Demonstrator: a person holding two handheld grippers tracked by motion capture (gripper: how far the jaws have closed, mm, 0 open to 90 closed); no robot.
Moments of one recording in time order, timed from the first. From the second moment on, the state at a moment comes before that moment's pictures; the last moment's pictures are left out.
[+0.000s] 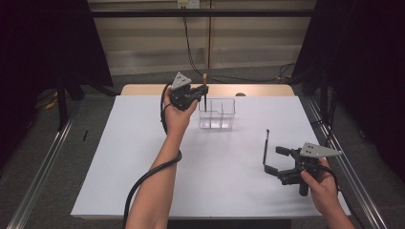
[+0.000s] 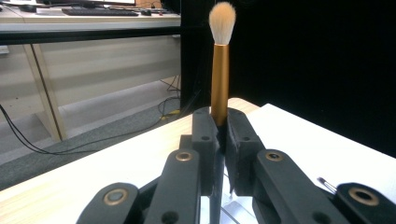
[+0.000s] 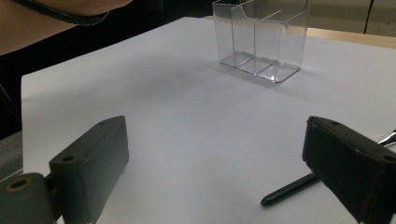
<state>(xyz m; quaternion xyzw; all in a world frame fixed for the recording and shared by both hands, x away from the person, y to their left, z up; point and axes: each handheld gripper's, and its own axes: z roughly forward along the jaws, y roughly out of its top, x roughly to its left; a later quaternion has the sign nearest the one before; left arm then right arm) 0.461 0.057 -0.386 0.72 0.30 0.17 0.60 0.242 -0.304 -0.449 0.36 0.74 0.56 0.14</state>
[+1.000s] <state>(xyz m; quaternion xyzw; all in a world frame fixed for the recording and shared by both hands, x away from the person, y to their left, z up) 0.451 0.067 -0.393 0.72 0.28 0.15 0.62 0.236 -0.307 -0.448 0.36 0.74 0.56 0.15</state>
